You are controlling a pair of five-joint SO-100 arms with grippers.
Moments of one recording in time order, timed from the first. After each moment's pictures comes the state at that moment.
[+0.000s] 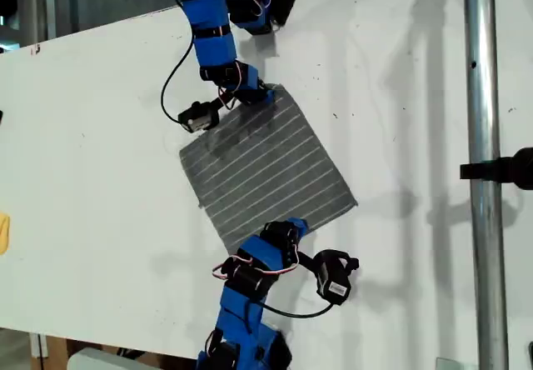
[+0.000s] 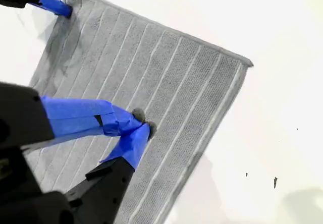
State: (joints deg) arm 0 14.4 73.3 59.0 79.6 -104.4; arm 1 3.6 108.5 135.9 62.5 50.0
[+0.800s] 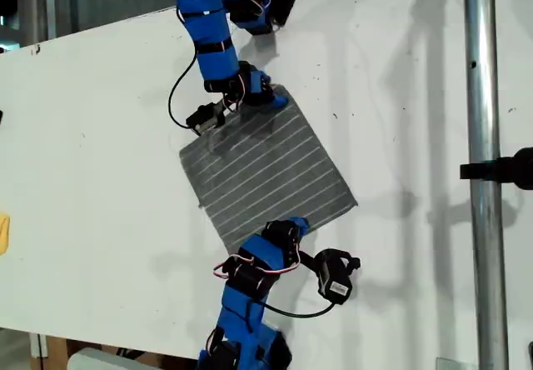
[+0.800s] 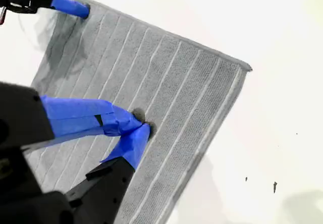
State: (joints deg) arm 0 14.7 72.2 57.3 79.6 -104.4; arm 1 3.1 95.6 130.3 68.5 53.7
